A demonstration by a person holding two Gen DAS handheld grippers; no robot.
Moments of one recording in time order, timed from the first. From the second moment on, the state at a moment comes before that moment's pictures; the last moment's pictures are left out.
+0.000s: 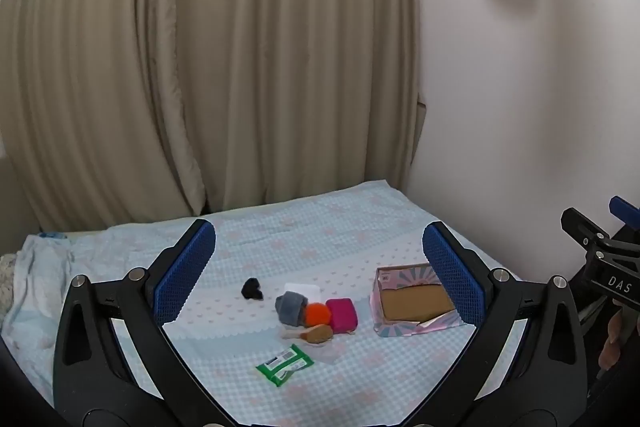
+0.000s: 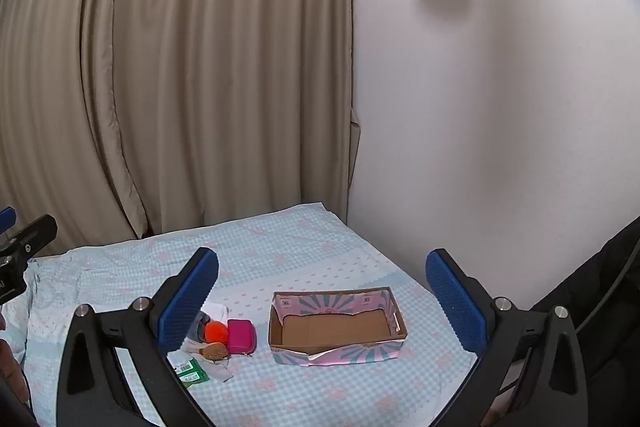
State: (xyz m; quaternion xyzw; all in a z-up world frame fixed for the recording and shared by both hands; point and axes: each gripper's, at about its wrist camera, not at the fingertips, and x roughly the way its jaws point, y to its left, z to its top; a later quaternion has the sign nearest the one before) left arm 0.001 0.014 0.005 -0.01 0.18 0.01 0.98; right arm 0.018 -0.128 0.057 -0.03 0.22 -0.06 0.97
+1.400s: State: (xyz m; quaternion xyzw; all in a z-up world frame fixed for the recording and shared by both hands) left arm -0.003 0.020 0.001 -0.01 0.17 0.01 0.98; right arm 0.021 -0.131 0.051 -0.01 0.21 -0.07 0.98
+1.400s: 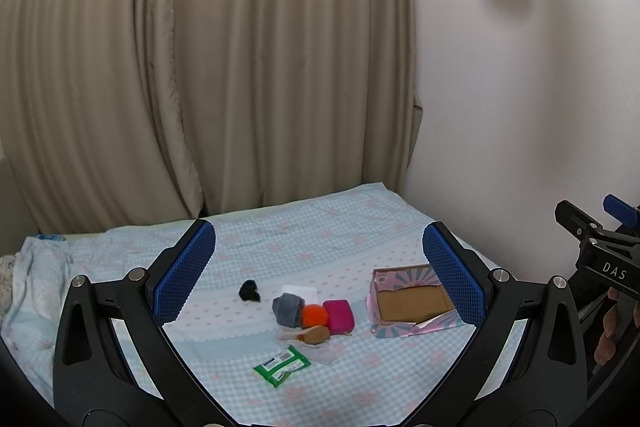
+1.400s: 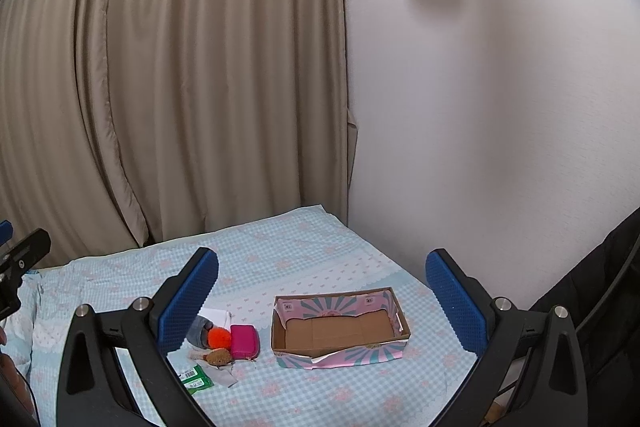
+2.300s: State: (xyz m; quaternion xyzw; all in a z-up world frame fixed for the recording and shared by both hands) left arm -0.010 0.009 0.011 -0.01 0.17 0.01 0.99; right arm 0.024 -0.138 0.051 -0.01 0.21 -0.06 0.98
